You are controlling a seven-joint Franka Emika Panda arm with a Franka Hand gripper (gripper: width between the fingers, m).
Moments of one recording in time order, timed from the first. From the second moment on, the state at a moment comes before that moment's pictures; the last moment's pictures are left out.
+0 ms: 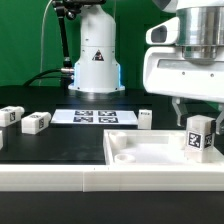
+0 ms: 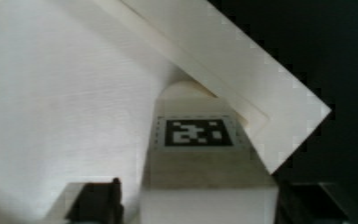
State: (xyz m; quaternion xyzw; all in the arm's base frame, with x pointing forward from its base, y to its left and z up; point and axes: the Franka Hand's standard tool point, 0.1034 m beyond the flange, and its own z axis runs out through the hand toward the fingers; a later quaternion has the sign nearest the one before) arm 0.624 0.118 0.076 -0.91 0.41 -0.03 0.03
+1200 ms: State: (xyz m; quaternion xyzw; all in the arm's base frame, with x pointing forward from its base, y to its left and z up) arm 0.623 0.121 0.075 -0.99 -0.10 -0.04 -0.01
